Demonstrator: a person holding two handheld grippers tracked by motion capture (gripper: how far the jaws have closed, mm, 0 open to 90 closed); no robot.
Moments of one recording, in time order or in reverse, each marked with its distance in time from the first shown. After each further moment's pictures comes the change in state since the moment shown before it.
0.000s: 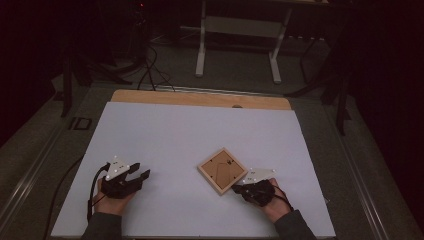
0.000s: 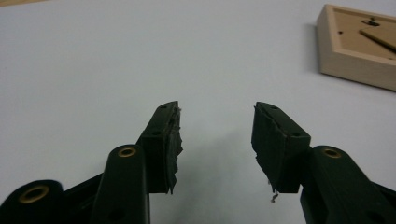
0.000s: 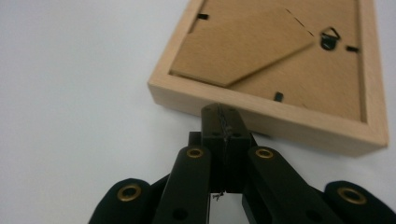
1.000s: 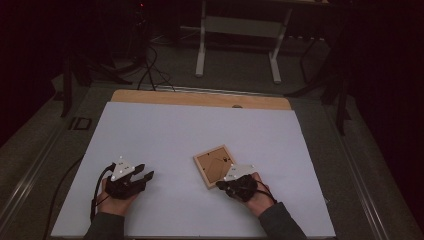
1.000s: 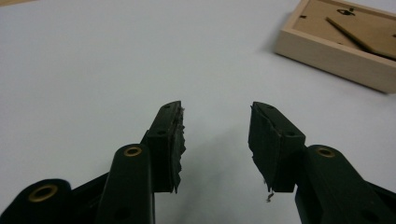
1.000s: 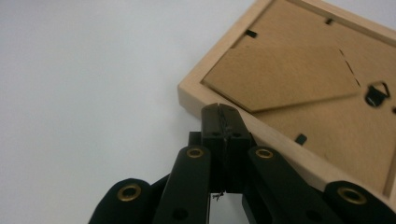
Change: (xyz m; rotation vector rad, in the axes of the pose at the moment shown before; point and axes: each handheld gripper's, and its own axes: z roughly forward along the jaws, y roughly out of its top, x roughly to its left) left arm -0.009 0.002 0.005 0.020 -0.023 0.032; right arm 0.016 0.037 0.030 0.018 0.013 -0.082
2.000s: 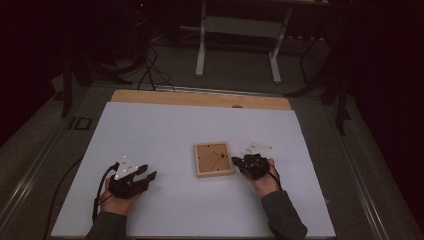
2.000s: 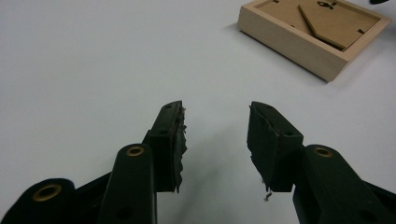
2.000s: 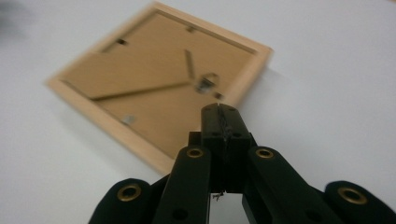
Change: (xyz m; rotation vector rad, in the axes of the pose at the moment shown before) left arm -0.004 0.002 0.007 0.016 -0.024 -0.004; right arm -0.065 -0.006 -0.012 -0.091 -0.227 0.275
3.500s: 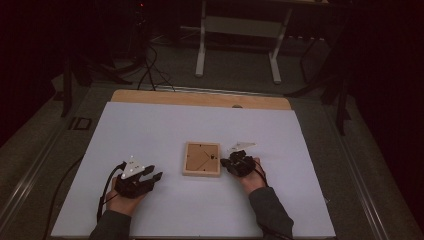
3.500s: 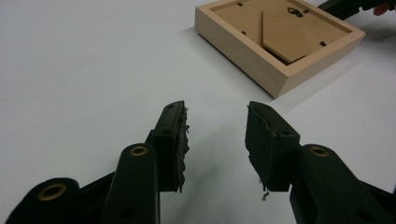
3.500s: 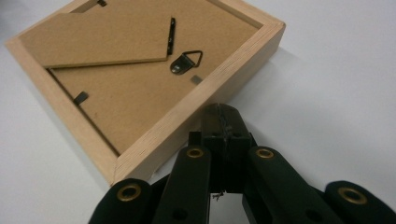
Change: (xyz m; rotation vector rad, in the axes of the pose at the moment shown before) left arm -0.009 0.005 0.010 0.013 -0.037 0.023; right arm 0.015 0.009 0.041 0.085 0.049 0.030
